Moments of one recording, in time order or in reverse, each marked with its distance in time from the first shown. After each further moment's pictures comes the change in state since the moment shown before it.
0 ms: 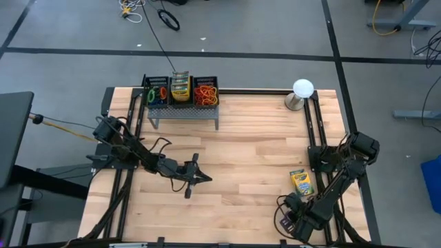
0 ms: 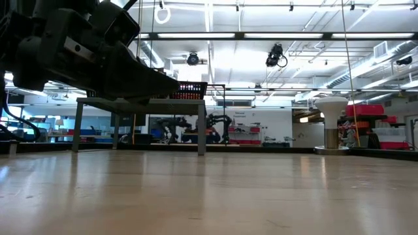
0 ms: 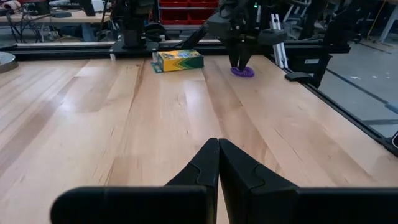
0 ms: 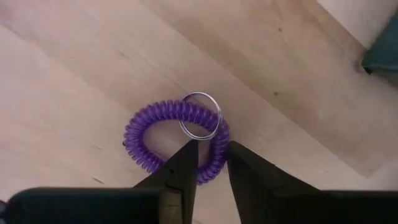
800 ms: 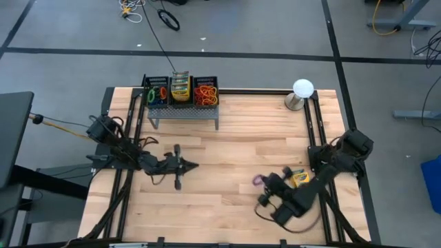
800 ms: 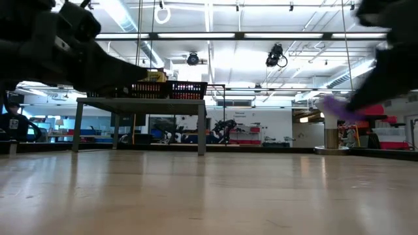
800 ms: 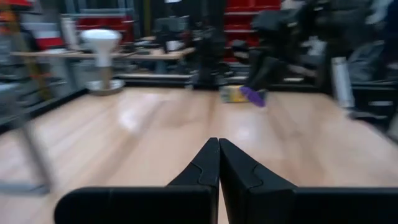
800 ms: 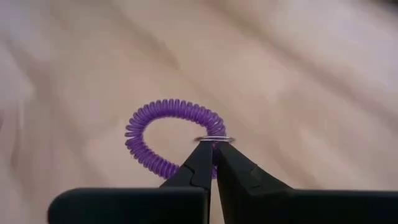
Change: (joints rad) left arm -0.079 -0.068 -0.247 0.344 -0.350 0.041; right arm -0.232 0.004 0.043 -0.100 0.871 -0.441
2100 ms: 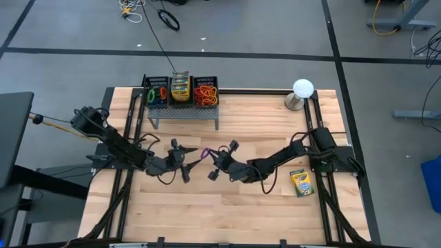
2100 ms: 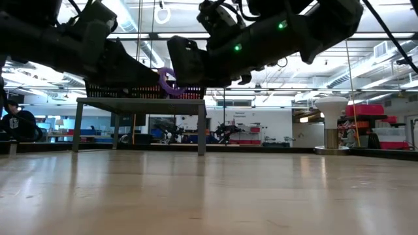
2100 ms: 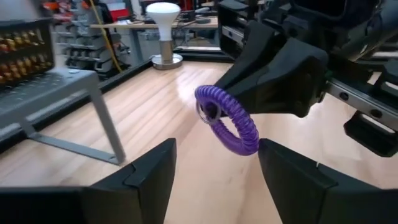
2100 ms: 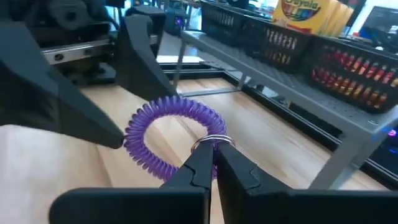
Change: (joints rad) left arm 0.003 -0.242 0.142 -0.604 -0.268 -0.109; right arm -0.499 0.296 0.082 1.544 0.006 -1.496
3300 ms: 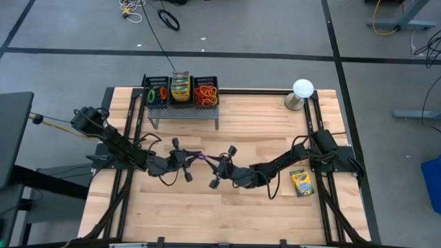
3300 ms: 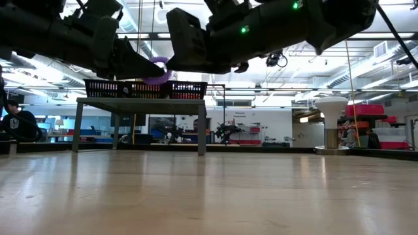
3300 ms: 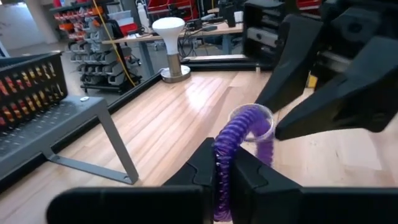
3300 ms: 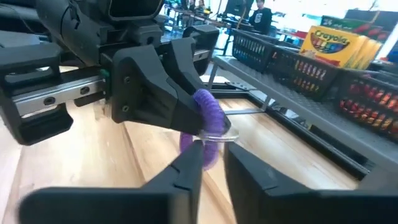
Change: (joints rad) left arm 0.008 0.001 0.049 -0.006 -0.028 0.112; right arm 0.065 -0.003 0.000 0.093 -0.037 -0.103
